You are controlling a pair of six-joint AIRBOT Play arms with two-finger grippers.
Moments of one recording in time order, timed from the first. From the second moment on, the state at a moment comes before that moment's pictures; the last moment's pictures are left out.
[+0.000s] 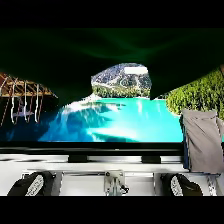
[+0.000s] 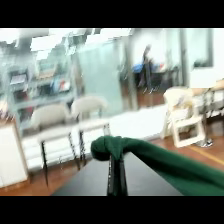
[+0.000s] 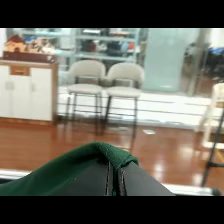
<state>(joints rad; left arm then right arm) 0.32 -0.78 2.06 0.78 -1.01 -1.13 -0.37 -0.73 2.01 -1.11 1.13 1.34</state>
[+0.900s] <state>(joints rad) 0.24 -1.02 1.56 1.05 -1.38 -1.20 -0.36 -1.07 1.49 -1.26 1.62 1.47</state>
